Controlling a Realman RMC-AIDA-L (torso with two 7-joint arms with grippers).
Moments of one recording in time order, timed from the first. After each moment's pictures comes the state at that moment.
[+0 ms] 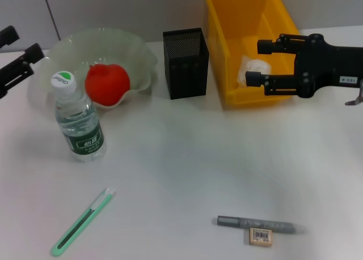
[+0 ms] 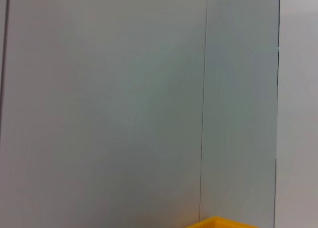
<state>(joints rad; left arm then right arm) -0.38 -2.02 0.68 0.68 1.49 1.53 -1.17 0.44 2.06 -0.78 -1.06 -1.80 -1.61 1.51</state>
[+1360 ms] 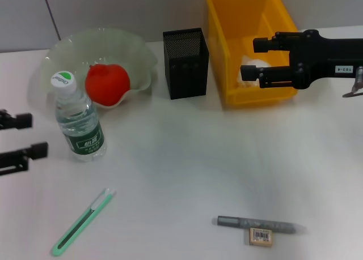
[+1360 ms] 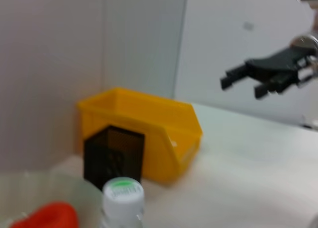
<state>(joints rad) -0.29 -2.02 0.71 1.20 1.92 1.83 -1.60 0.47 2.07 -0.79 -1.15 -1.88 -1.61 1.70</state>
